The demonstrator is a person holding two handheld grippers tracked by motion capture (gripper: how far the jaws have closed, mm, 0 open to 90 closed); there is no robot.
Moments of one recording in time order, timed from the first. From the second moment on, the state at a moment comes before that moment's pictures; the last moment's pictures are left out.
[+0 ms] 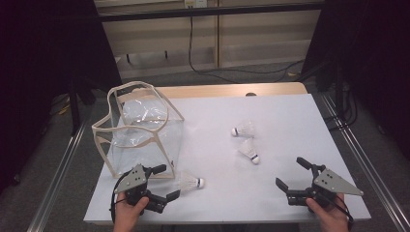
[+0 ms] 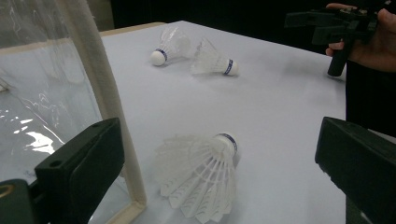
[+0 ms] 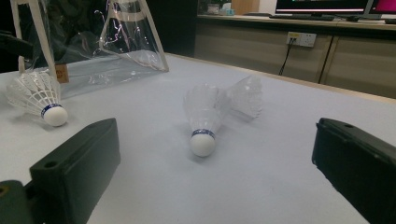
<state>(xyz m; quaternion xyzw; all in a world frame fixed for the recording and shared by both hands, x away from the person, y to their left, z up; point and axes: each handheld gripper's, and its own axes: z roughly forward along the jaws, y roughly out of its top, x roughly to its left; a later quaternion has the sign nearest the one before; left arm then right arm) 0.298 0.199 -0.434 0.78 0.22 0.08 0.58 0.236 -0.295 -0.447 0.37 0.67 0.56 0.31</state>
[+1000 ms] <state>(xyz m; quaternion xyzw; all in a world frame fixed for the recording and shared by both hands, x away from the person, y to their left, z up) 0.300 0.186 -0.440 0.81 0.21 0.05 0.54 0.237 -0.294 -0.448 0.37 0.67 0.56 0.30</state>
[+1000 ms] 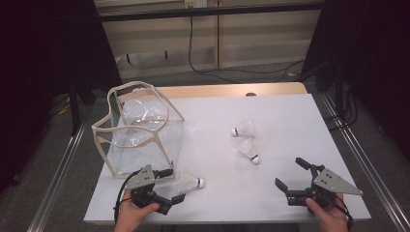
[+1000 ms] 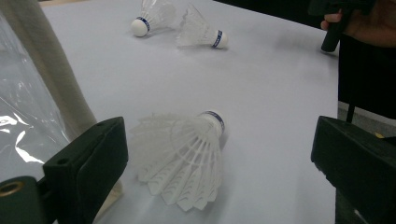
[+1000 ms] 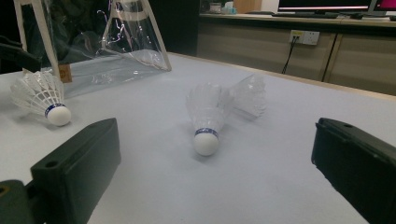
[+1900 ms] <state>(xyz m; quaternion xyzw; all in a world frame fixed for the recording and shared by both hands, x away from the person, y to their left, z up) 0.305 0.177 -0.444 0.84 0.21 0.04 0.50 0.237 -0.294 -0.448 0.37 0.68 0.56 0.30</state>
